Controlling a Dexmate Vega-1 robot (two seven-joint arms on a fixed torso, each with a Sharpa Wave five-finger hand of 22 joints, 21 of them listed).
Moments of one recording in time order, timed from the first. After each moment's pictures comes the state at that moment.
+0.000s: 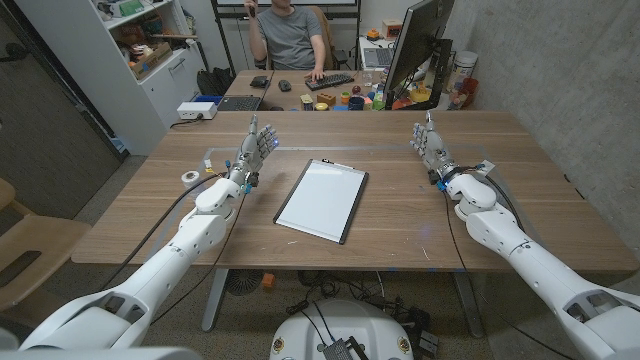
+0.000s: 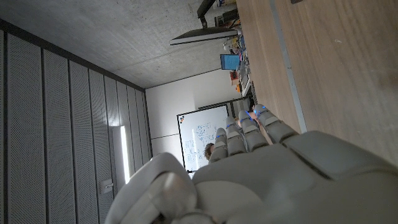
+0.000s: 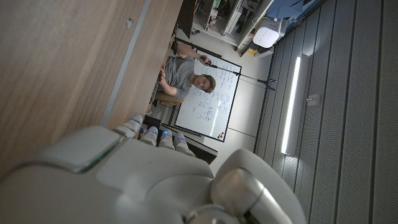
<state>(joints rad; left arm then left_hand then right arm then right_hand) 0.80 0.49 0.37 -1.26 -0.71 -0.25 -0.07 0.16 0.13 -0.14 0.14 0.32 0.05 0.03 0.19 0.18 0.16 0.00 0.19 0.20 0.13 -0.01 0.20 0.18 0.17 0.03 0.19 0.17 -0.81 -0.55 -0.39 -1.32 0.62 0.25 0.05 0.10 0.09 -0.27 0.13 0.23 -0.12 0.06 0.19 0.19 -0.14 0.06 0.20 0.19 -0.17 0.01 0.20 0.18 -0.10 0.01 0.20 0.18</state>
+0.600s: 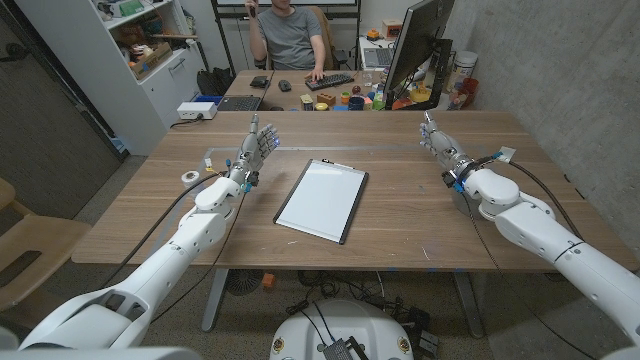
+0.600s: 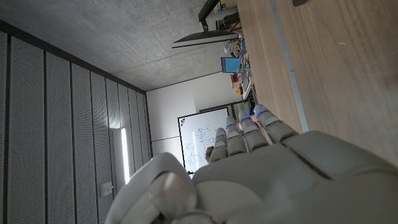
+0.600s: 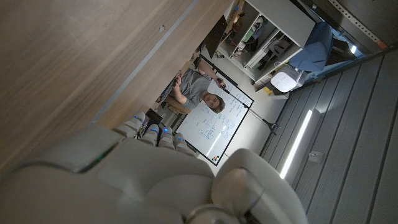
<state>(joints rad) 0.79 0.49 0.37 -1.25 -0.71 -0.24 -0.10 0.16 0.13 -0.13 0.15 0.32 0.05 0.03 0.19 0.18 0.16 0.00 0.20 0.20 0.13 -0.01 0.20 0.18 0.17 0.03 0.19 0.17 -0.95 -0.82 -0.35 -1.70 0.48 -0.02 -0.10 0.12 0.08 -0.28 0.13 0.23 -0.14 0.06 0.19 0.19 -0.12 0.06 0.21 0.19 -0.17 0.01 0.21 0.18 -0.08 0.01 0.20 0.18</state>
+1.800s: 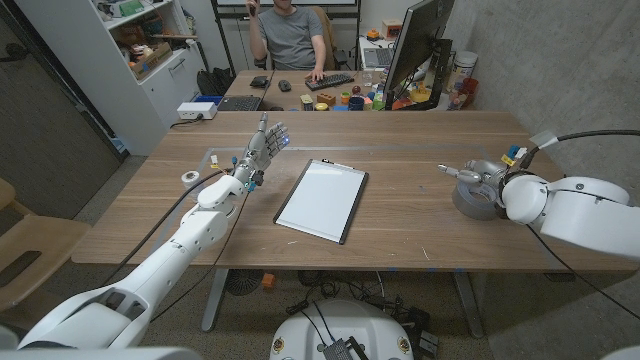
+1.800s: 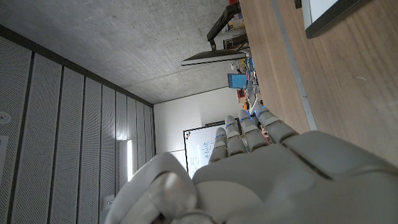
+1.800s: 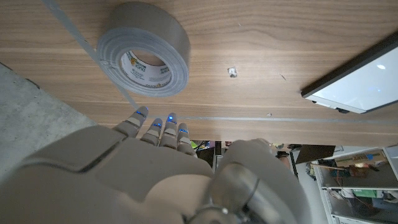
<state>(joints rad) 0.79 0.50 0.39 -1.28 -0.72 -0.24 -0.16 0.16 0.13 -0.13 0.15 0.32 0.06 0.03 0.19 0.18 0.17 0.00 0.20 0.20 0.14 -0.01 0.20 0.18 0.17 0.03 0.19 0.17 -1.04 -1.33 -0.37 -2.53 0.38 -1.28 -0.34 0.27 0.08 -0.23 0.04 0.23 -0.02 0.04 0.23 0.19 0.04 0.03 0.26 0.20 -0.08 -0.03 0.23 0.19 -0.01 0.00 0.21 0.18</state>
